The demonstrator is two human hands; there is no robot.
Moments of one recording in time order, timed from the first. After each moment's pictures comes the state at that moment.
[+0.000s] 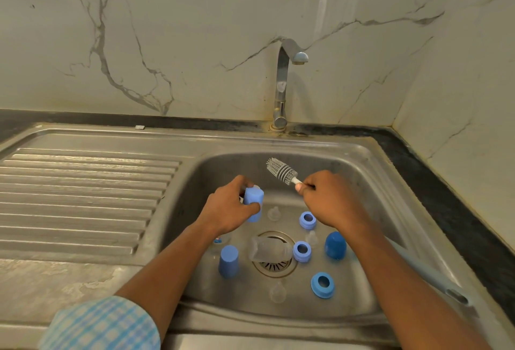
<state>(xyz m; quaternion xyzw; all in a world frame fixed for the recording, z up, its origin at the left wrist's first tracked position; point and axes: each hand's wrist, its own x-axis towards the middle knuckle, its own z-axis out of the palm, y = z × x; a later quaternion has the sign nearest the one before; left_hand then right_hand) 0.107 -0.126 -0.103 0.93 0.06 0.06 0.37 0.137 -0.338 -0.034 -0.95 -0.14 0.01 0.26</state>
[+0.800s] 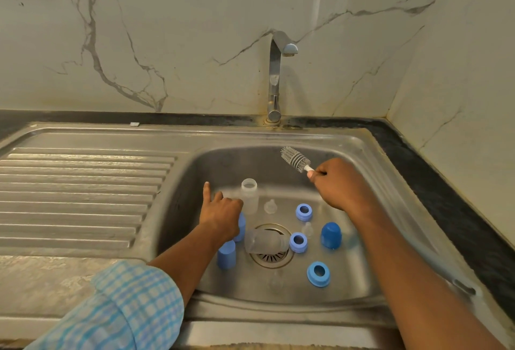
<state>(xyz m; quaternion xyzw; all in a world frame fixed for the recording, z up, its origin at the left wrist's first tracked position) 0.107 -0.134 -0.134 0.99 0.04 -0.07 -0.08 0.154 -0.362 -0.038 -0.96 -0.08 0.01 0.29</state>
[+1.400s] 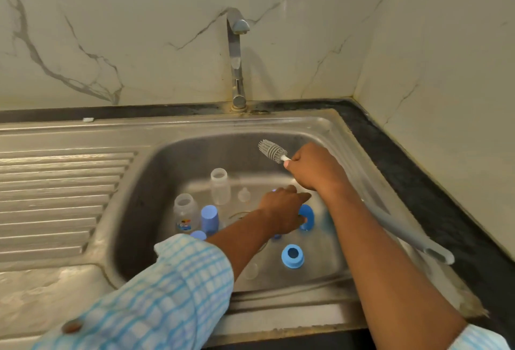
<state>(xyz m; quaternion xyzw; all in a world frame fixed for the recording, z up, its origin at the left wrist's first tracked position) 0.146 -0.285 -0.135 0.98 -0.18 -0.10 0.08 0.160 -0.378 -0.041 -0.97 -0.05 0.02 0.24</state>
